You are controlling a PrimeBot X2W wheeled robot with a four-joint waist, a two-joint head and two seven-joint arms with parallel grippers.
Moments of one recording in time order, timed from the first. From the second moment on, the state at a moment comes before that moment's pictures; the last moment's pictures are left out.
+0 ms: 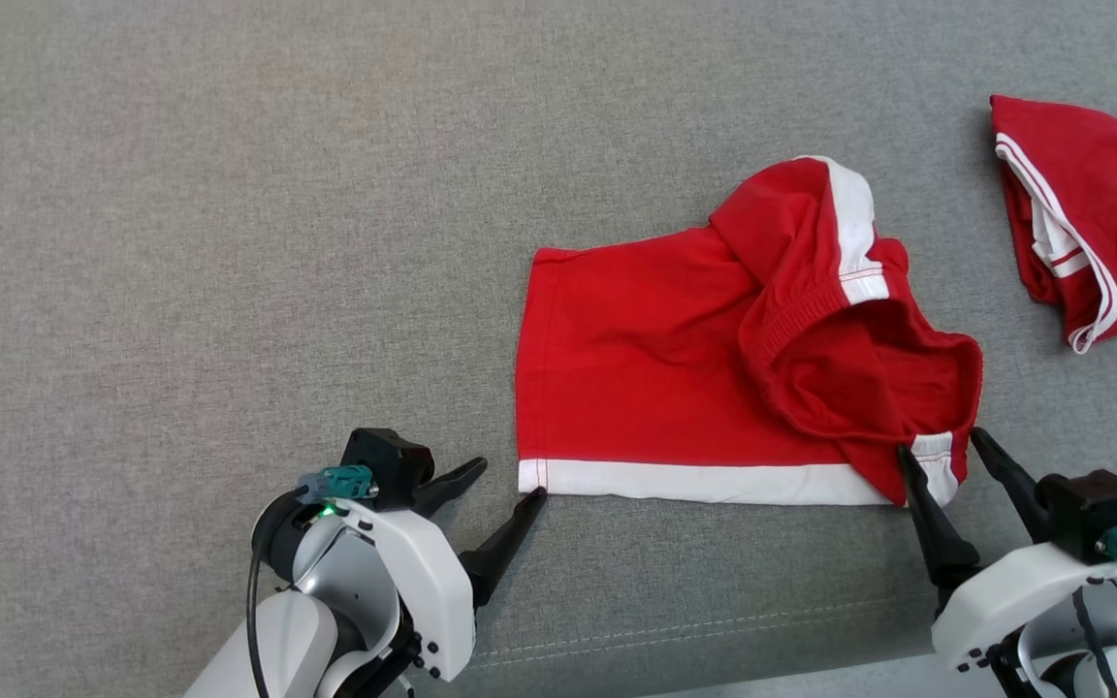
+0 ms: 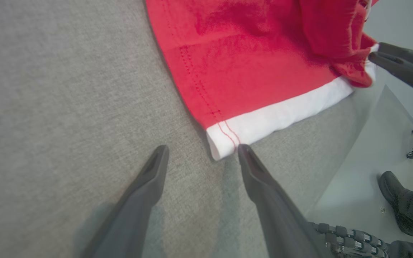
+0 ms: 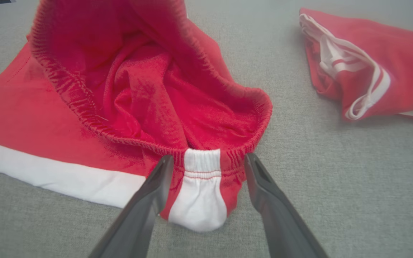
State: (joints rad) left arm -0.28 0.20 -0.49 0.21 -0.53 -0.12 0.30; right arm -0.07 -0.16 0.07 0.11 0.19 0.13 0.03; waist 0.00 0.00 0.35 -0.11
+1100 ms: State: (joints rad) left arm -0.21 0.26 -0.49 0.10 -0.59 -0.06 0.30; right arm 0.01 -0.10 0.02 0.05 0.24 0.13 0.07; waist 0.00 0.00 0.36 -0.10
